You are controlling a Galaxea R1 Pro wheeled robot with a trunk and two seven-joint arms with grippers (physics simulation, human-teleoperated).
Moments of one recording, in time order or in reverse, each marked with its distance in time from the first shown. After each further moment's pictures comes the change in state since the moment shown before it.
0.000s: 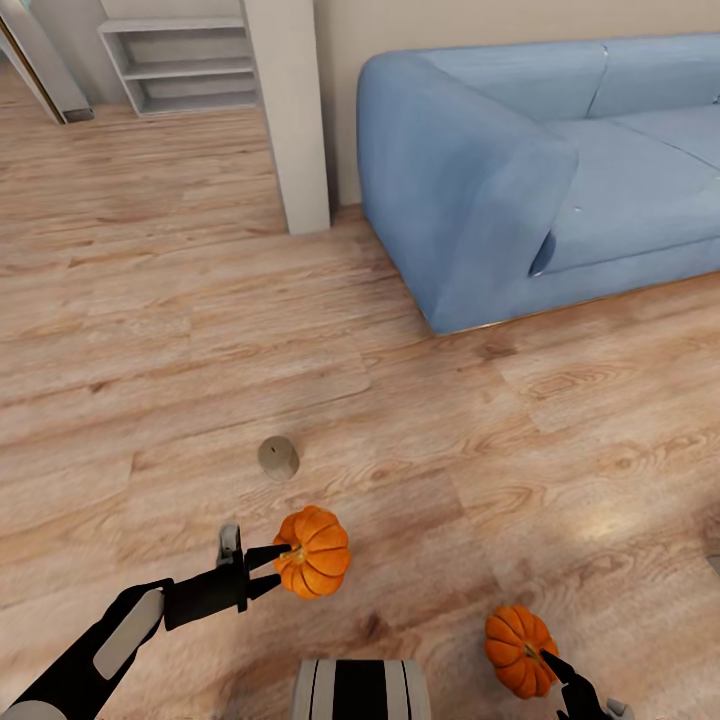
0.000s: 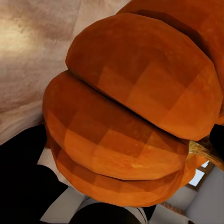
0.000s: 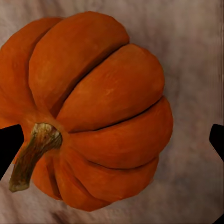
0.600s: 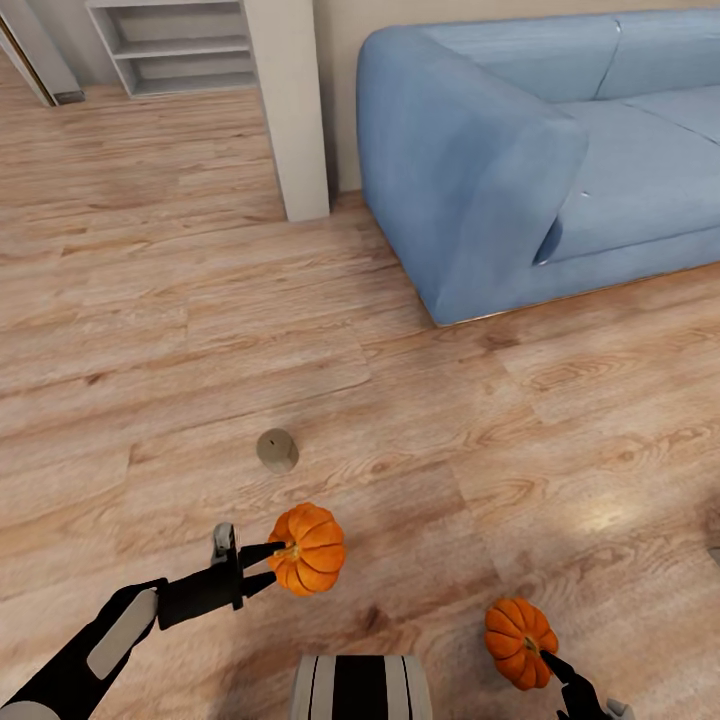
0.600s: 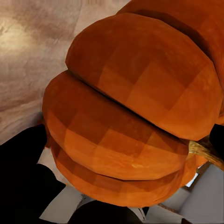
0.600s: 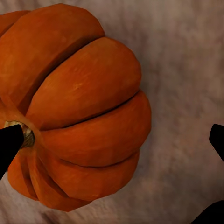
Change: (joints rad) left arm 0.001 0.017 0.001 -0.002 0.006 0.003 -0.039; right arm 0.000 0.000 0.000 0.000 0.000 0.000 0.000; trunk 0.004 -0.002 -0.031
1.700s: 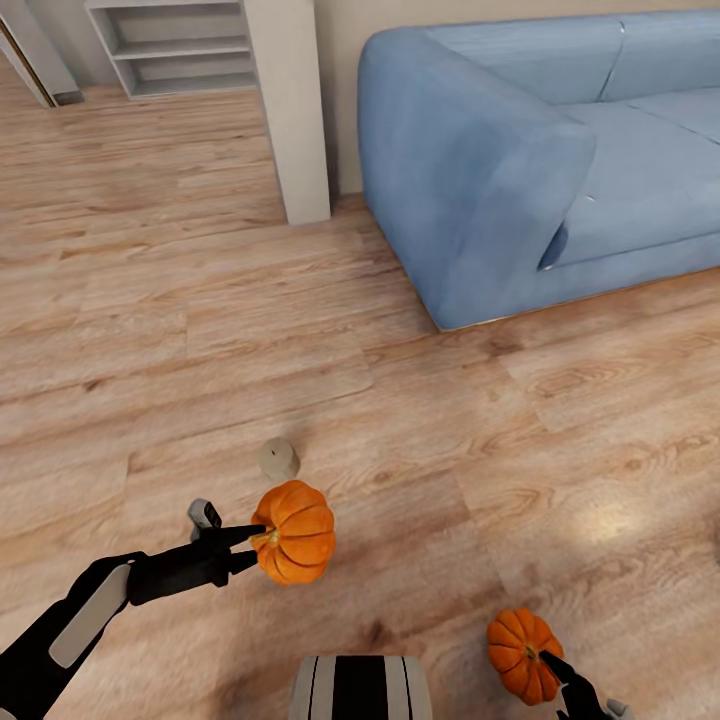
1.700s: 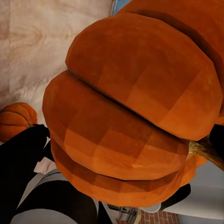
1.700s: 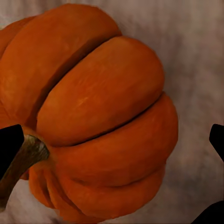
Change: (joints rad) left arm 0.021 0.103 -0.001 -0.242 0.003 0.111 -0.132; right arm 0.000 0.000 0.000 0.000 0.000 -0.001 -0.001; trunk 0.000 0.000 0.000
